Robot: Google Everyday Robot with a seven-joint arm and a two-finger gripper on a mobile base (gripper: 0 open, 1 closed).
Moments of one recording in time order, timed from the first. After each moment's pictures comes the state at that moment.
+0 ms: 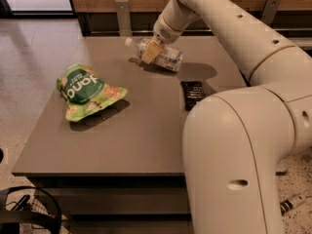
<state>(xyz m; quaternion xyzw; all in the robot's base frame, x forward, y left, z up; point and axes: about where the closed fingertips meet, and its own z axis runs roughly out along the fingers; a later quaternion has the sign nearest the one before) 0.782 -0.001 0.852 -0.55 0.78 0.10 0.28</state>
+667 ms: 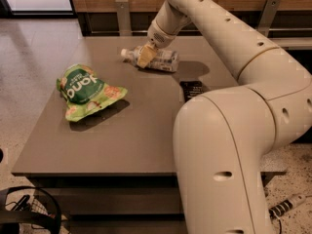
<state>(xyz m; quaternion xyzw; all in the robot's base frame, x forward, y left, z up) 0.782 0.019 0.832 -0.56 0.78 0.11 0.26</state>
